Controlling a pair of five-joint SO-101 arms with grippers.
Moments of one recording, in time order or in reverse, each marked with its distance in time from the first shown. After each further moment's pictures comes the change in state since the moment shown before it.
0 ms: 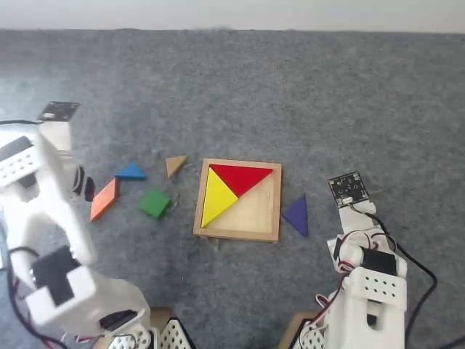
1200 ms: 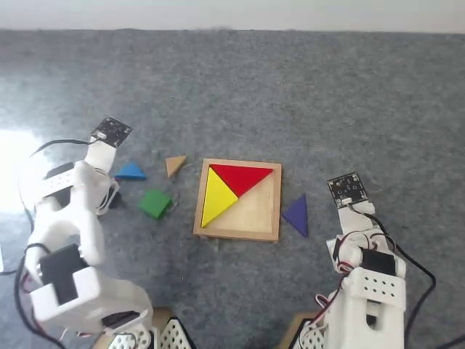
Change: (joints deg) left arm 6.0 0.5 22.4 -32.2 -17.0; right arm -0.2 0.0 0.7 -1.0 0.0
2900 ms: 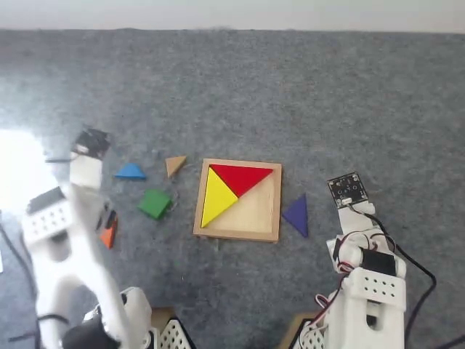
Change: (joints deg) left arm -2.8 -31.6 13.2 18.2 7.6; right arm 0.0 0.0 0.0 0.0 0.0
